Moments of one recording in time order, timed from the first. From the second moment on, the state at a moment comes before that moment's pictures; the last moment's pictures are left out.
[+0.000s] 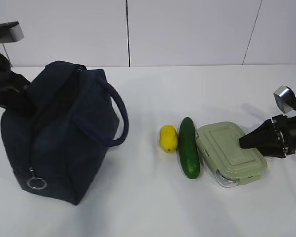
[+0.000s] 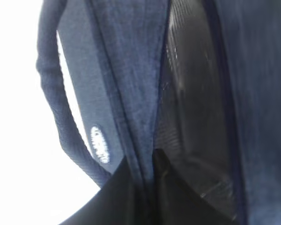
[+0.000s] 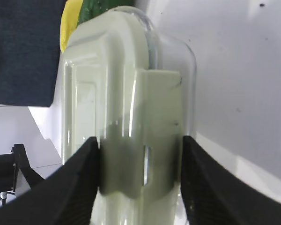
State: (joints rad) left arm -0.14 1.62 -1.19 -0.45 0.97 0.46; right arm -0.36 2.20 -1.19 1.08 1.23 -1.21
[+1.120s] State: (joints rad) left arm -0.22 1.67 -1.38 -0.23 1.05 0.33; right arm -0.36 2.20 -1.19 1.09 1.23 -1.20
